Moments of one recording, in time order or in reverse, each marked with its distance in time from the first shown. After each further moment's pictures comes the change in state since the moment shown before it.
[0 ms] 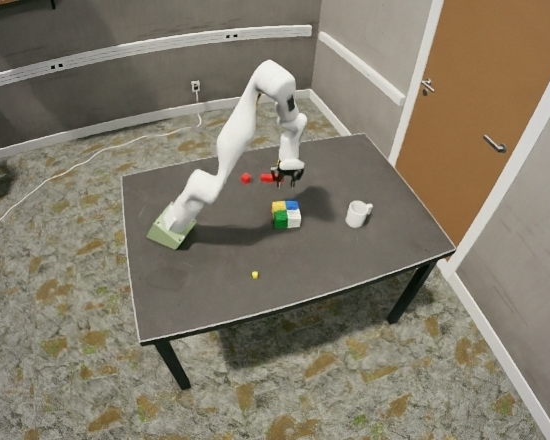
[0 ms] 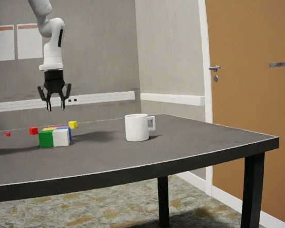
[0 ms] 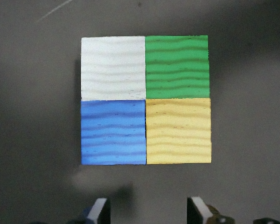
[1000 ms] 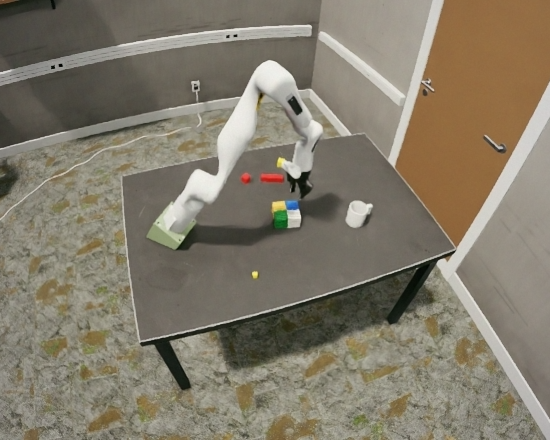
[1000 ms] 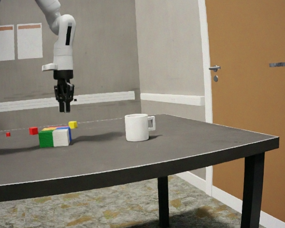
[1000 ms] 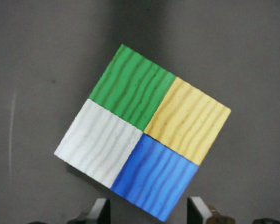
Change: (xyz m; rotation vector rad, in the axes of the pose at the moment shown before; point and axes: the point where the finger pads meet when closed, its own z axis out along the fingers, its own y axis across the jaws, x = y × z) arm 0.046 -0.040 0.004 -0.036 0.015 1.006
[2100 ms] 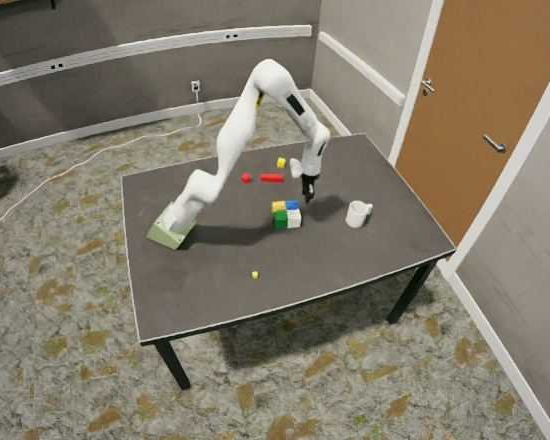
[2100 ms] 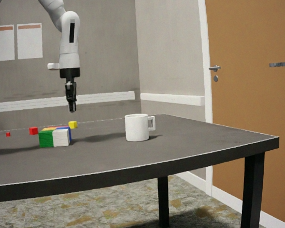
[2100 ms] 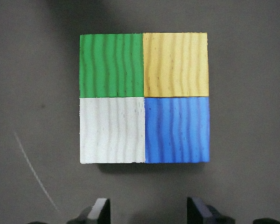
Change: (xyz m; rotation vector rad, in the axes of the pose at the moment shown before) arm -0.015 -0.039 -0.004 0.011 -0.038 0.561
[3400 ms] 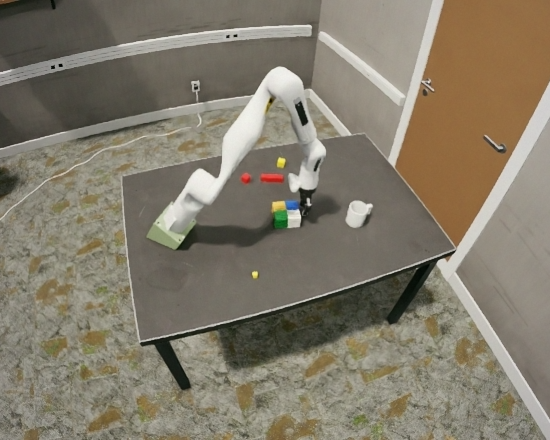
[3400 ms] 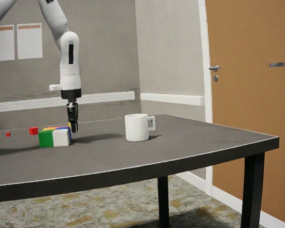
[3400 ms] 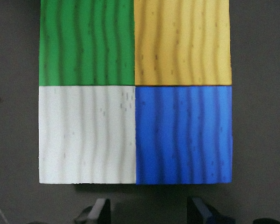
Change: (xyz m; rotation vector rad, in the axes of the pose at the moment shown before) arm 0.000 0.006 0.075 -0.011 -0.006 -0.007
